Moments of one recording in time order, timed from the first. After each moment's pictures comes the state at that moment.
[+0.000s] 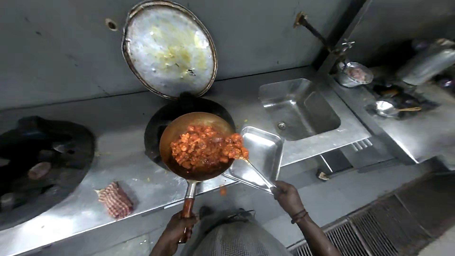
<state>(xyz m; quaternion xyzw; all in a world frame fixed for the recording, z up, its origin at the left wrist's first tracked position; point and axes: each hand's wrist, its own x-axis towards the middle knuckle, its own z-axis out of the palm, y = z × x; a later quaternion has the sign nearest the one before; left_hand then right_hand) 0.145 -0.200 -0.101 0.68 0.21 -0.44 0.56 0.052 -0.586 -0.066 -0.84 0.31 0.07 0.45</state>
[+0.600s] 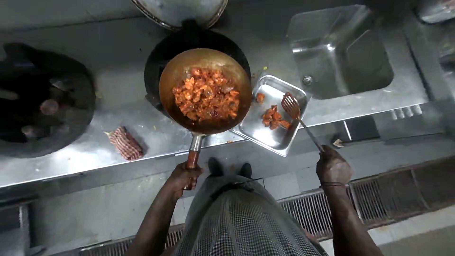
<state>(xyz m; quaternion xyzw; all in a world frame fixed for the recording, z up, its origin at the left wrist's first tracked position) 0.146 -0.203 -0.091 0.69 0.24 -0.44 0.53 0.011 -0.644 -0.085 -0.92 0.39 0.05 0.05</state>
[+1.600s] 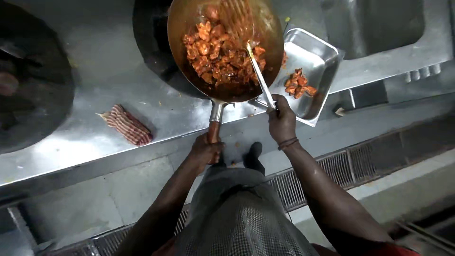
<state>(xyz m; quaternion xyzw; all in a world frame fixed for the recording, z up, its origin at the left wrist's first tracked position) 0.186 -0.158 -0.127 0.65 0.13 -0.48 0.57 0.148 -0.414 -0.109 -0.87 0.27 -0.03 0.41</state>
